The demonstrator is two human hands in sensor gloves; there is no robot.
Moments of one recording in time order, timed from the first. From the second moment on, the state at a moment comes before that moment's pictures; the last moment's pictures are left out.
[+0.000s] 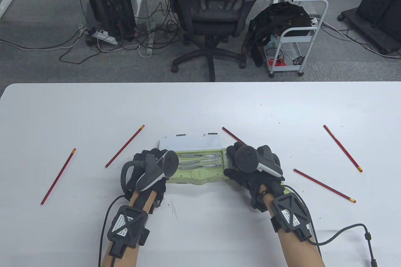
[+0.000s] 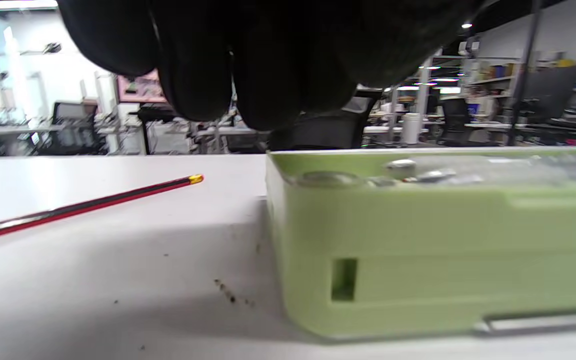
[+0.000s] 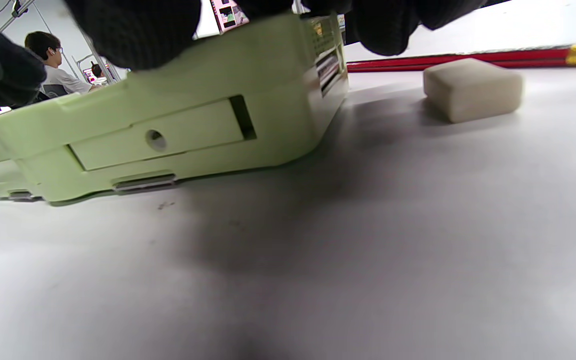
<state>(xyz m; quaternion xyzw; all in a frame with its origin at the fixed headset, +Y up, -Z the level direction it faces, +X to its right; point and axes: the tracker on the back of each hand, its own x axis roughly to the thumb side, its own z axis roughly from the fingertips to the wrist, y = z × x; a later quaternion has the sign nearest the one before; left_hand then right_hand) -0.159 -0.698 -0.361 -0.01 0.00 0.00 1.00 0.128 -0.727 -0.384 0.21 0.10 0.96 0.13</state>
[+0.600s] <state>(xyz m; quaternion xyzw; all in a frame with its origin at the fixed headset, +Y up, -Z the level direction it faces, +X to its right) -0.173 -0.713 -0.440 -0.19 0.10 0.16 0.96 0.125 -0.726 -0.387 0.21 0.13 0.95 0.16</state>
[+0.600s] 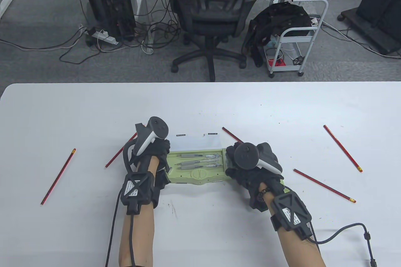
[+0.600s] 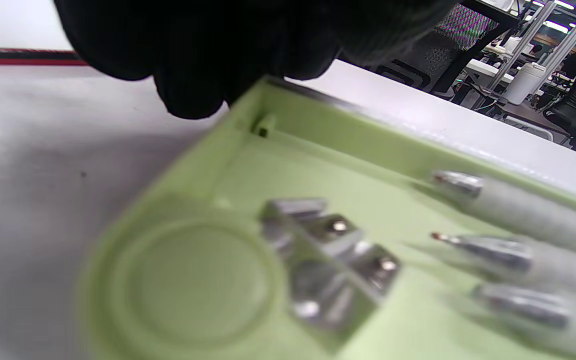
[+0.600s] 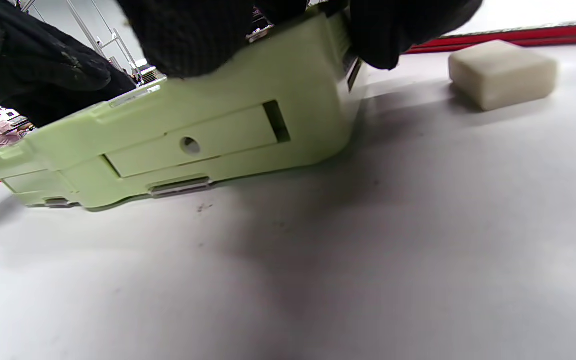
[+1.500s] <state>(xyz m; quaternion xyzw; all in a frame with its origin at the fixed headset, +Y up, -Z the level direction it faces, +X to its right) -0.217 -0.683 -0.394 -0.10 0.06 0.38 0.92 0.132 -0.727 -0.388 0.21 0.13 0.95 0.18</state>
